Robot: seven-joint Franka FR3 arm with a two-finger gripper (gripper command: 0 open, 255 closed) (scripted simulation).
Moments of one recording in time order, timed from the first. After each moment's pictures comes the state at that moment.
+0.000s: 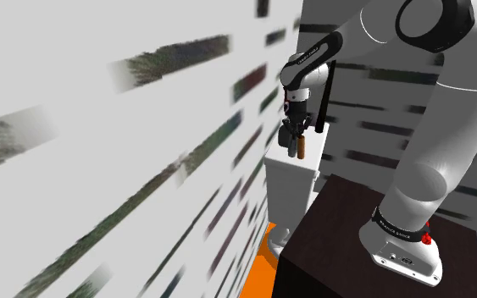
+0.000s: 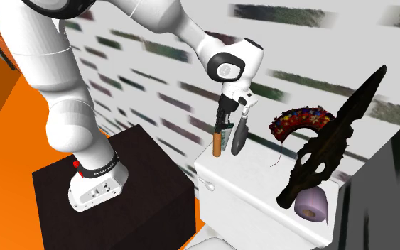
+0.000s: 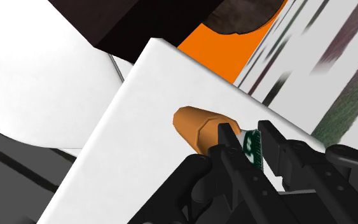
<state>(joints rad) -0.25 0.09 -0.20 -2.21 0.07 2.05 0.22</state>
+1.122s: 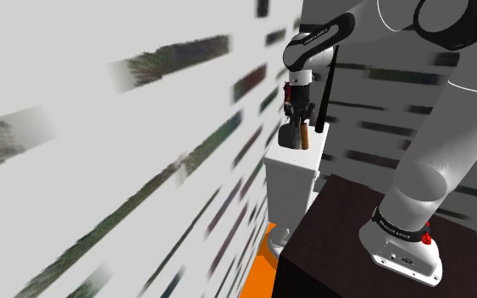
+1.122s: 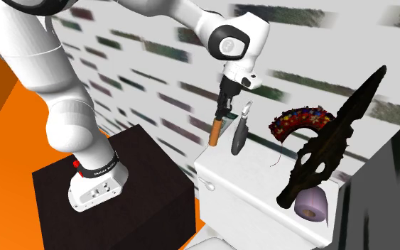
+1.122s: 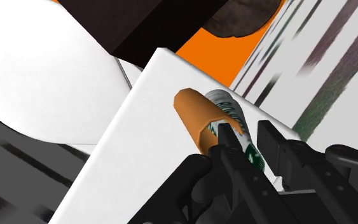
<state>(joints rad) -0.25 0.00 -0.20 -2.13 0.04 1.88 0.24</state>
